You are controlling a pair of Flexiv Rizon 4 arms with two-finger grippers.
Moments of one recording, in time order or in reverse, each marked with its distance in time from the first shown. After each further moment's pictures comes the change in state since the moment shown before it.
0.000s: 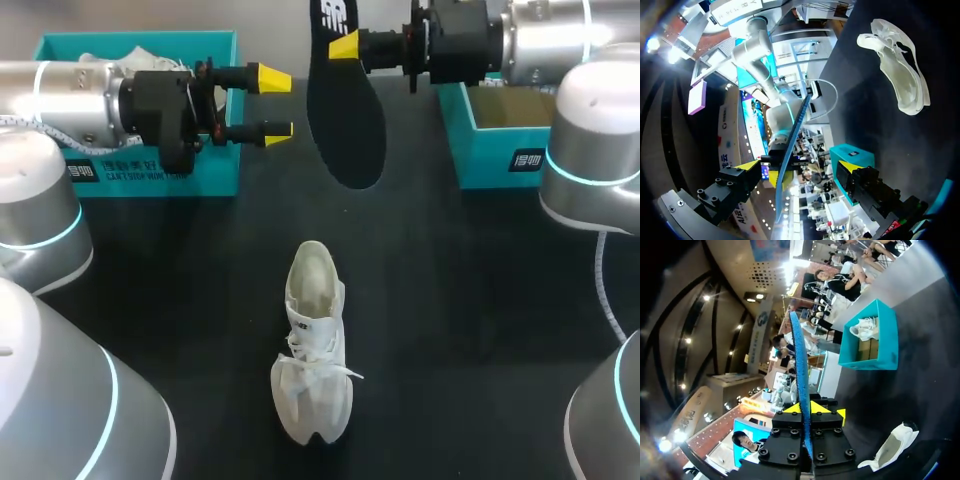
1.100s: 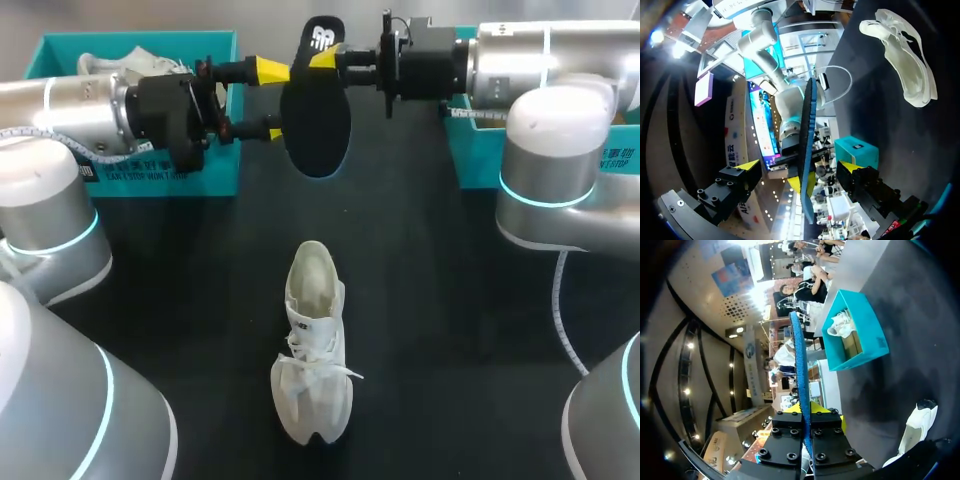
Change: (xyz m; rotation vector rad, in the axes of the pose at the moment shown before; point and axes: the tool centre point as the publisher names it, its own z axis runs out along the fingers) left arm 0.010 0.024 0.001 -0.076 -0.067 -0.042; right arm -0.043 0.027 0.031 -0.126 -0.021 0.369
